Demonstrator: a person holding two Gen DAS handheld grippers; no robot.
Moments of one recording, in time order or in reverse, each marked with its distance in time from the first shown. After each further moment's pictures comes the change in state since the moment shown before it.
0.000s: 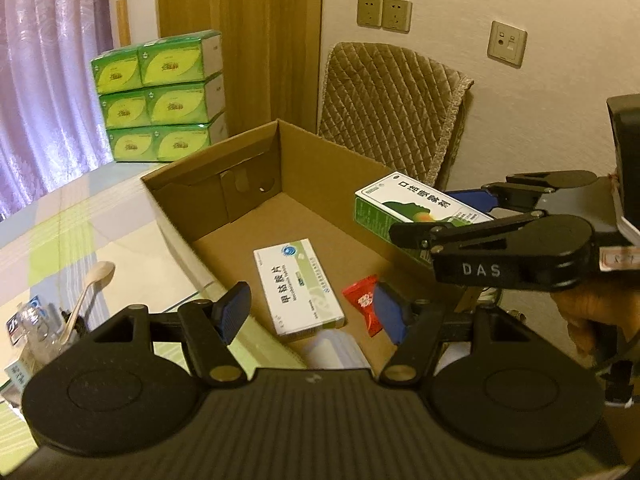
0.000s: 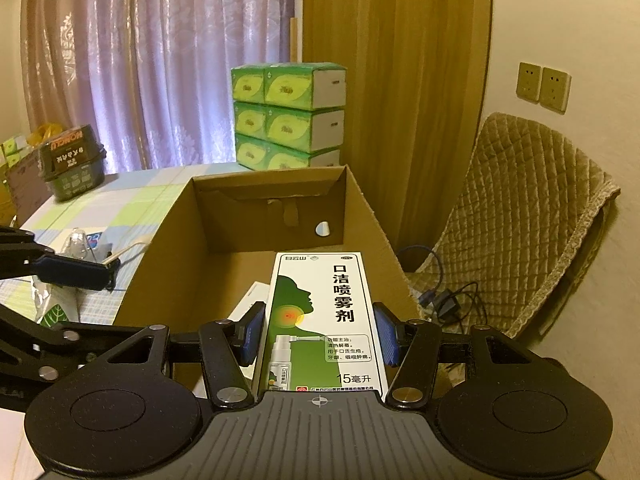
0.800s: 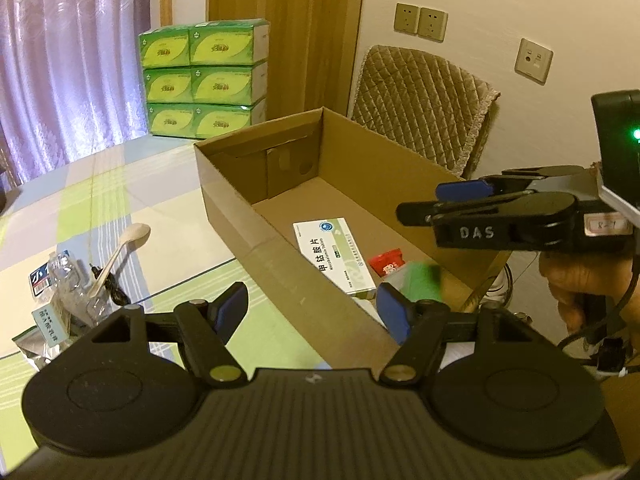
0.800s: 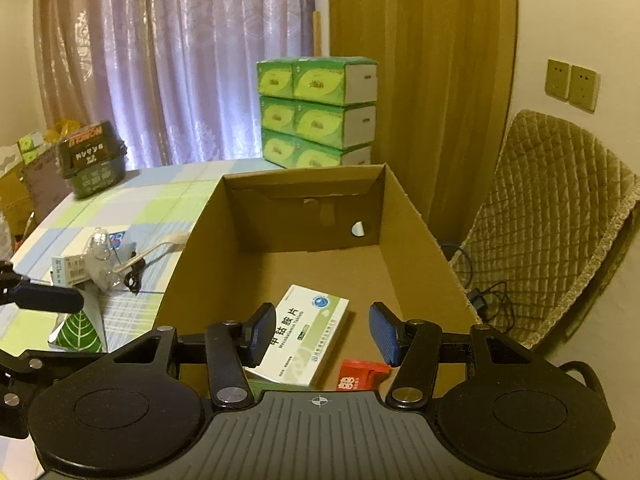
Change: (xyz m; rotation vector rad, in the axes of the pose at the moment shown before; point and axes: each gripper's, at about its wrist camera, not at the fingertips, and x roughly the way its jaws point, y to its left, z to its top) left arm -0.030 0.032 -0.029 -0.096 -0.002 0.035; right arm 0.012 0.022 0.008 0.006 0.012 0.054
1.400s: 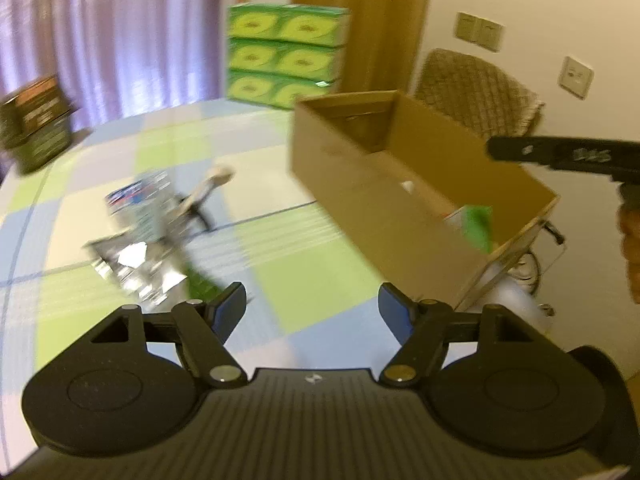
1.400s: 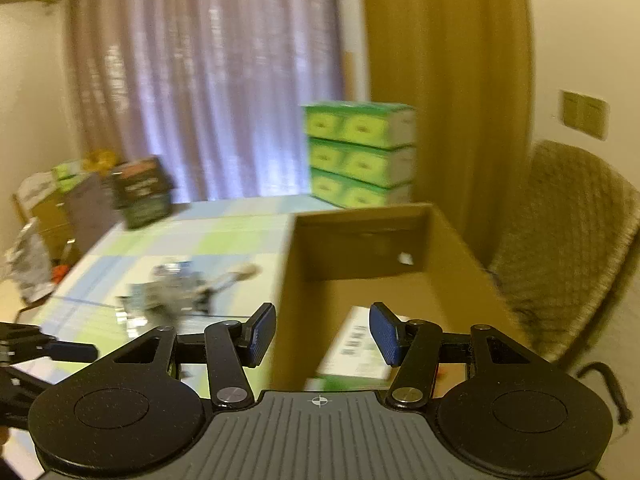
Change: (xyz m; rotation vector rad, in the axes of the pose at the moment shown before) left arm -0.069 0.062 -0.075 -0.143 0.016 0.124; right arm -0.066 0.068 -0.001 -0.014 -0.098 0.119
